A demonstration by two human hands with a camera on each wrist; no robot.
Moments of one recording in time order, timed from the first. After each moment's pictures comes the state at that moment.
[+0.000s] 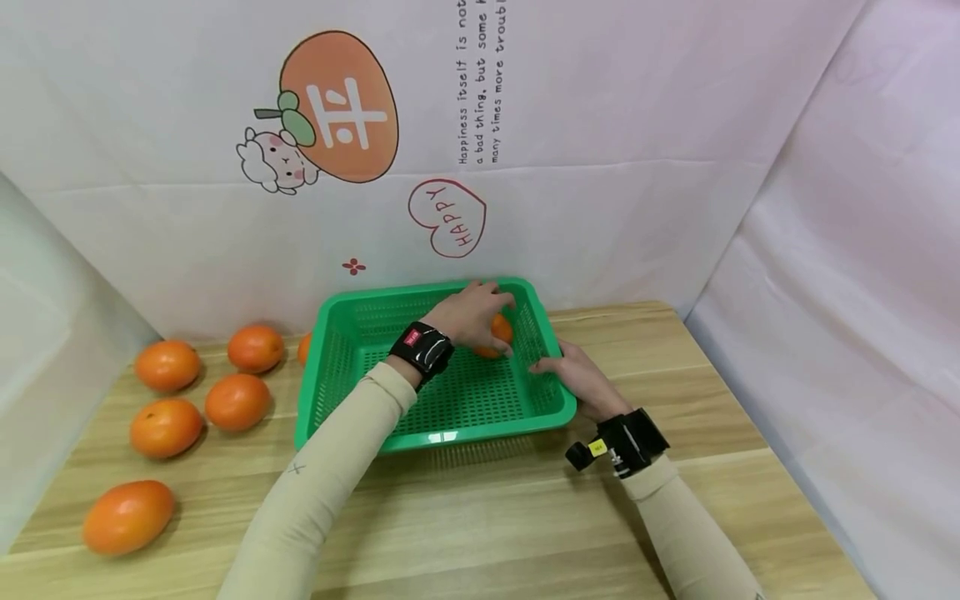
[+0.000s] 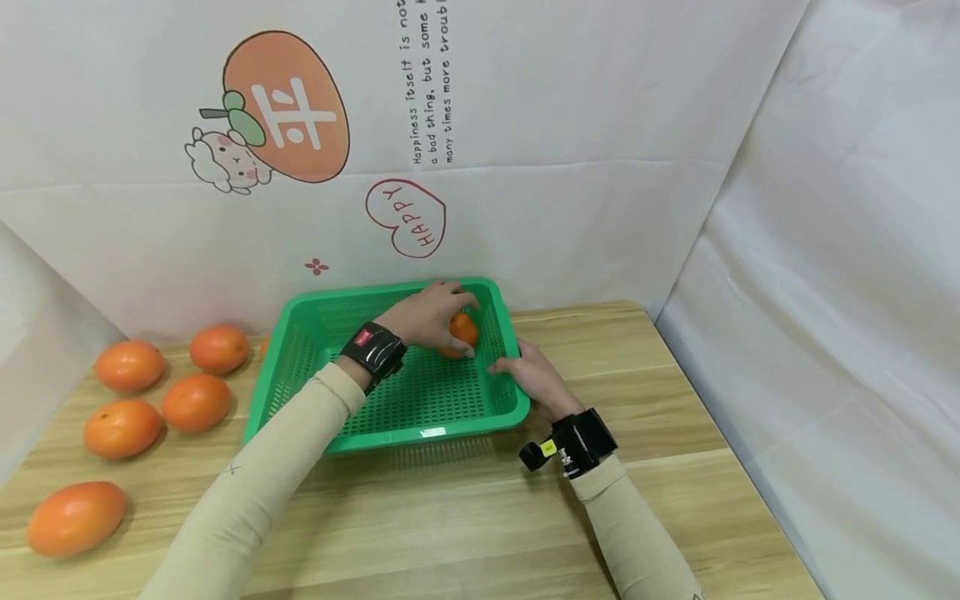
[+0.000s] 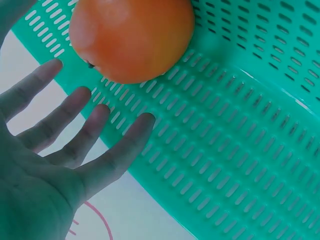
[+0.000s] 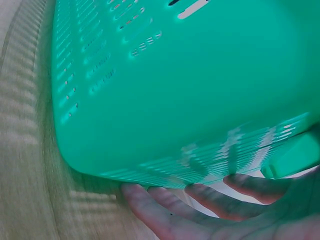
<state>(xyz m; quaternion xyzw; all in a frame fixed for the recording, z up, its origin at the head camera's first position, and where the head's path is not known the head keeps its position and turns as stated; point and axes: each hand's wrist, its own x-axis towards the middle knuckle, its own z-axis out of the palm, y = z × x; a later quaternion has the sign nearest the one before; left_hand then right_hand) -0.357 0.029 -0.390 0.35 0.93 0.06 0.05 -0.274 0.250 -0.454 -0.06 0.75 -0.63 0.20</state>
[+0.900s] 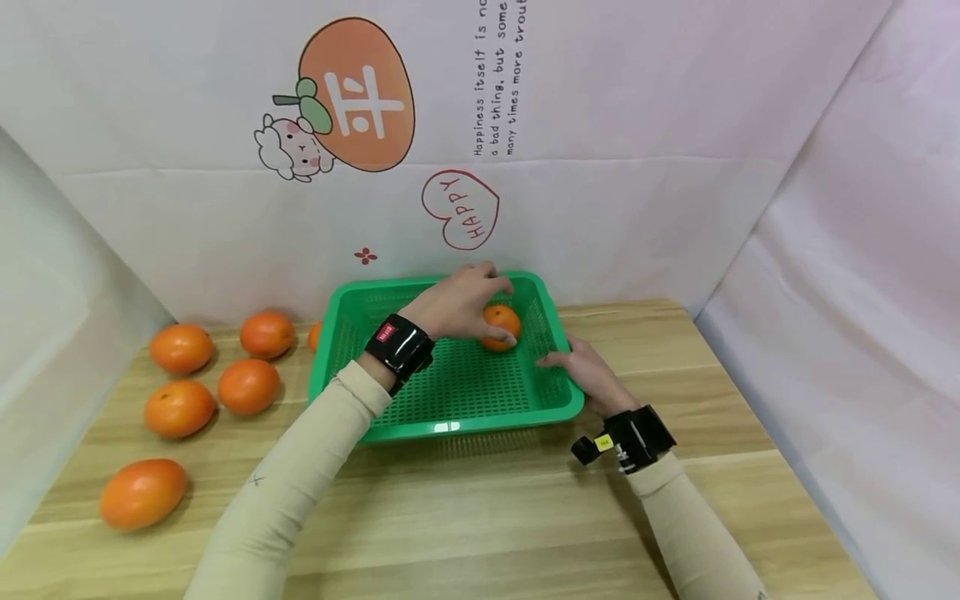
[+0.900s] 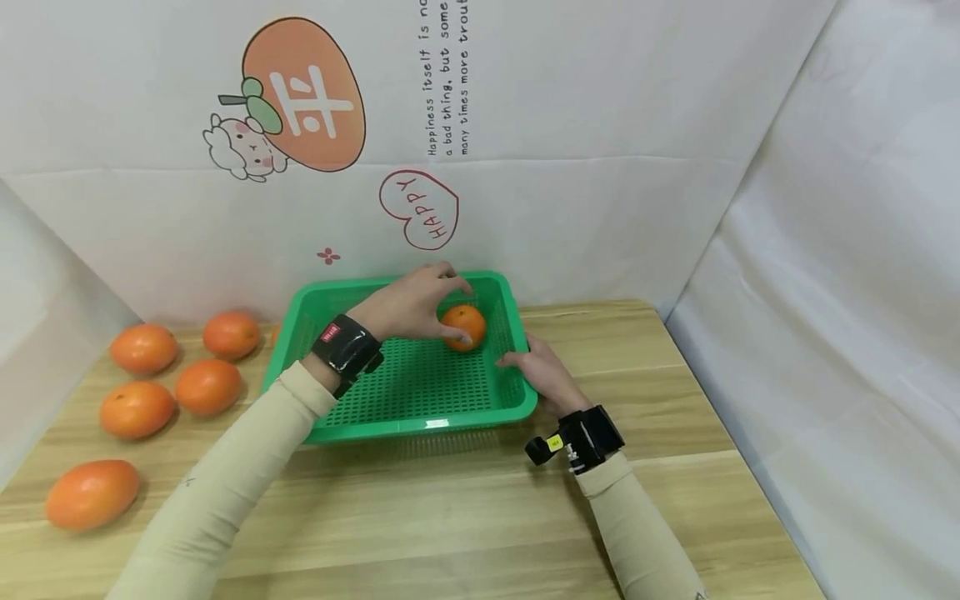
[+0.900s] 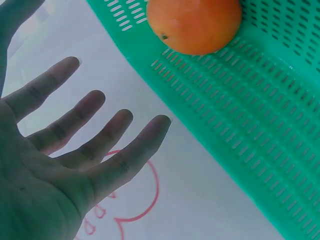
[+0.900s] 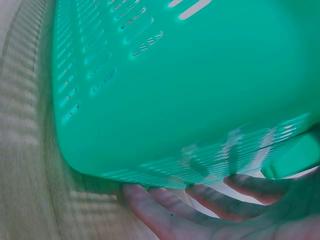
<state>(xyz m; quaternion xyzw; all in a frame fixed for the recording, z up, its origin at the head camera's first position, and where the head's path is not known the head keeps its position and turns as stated) -0.328 -0.002 -0.352 0.36 0.93 0.10 0.01 -0.274 0.248 -0.454 -0.06 0.75 -0.63 0.21</state>
